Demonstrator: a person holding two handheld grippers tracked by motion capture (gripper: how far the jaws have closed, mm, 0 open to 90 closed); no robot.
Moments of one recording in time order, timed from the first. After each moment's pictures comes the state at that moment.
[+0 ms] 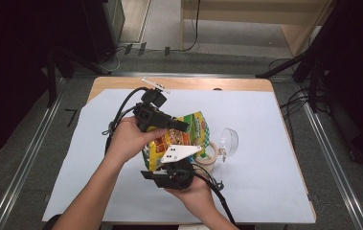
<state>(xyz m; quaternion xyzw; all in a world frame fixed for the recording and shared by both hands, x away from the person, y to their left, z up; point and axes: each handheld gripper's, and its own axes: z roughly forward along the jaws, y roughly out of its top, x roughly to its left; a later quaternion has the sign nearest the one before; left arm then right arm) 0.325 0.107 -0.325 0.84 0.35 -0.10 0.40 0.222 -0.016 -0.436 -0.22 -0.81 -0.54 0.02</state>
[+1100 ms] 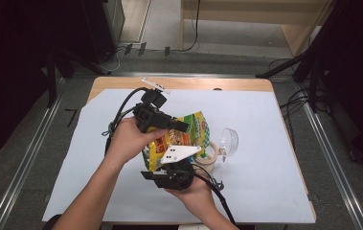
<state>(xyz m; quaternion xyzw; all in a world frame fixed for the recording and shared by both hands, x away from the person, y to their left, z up) 0.322 0.106 -0.323 0.85 0.34 -0.10 0.40 0.221 -0.016 -0.436 -0.22 -0.82 -0.53 0.01</state>
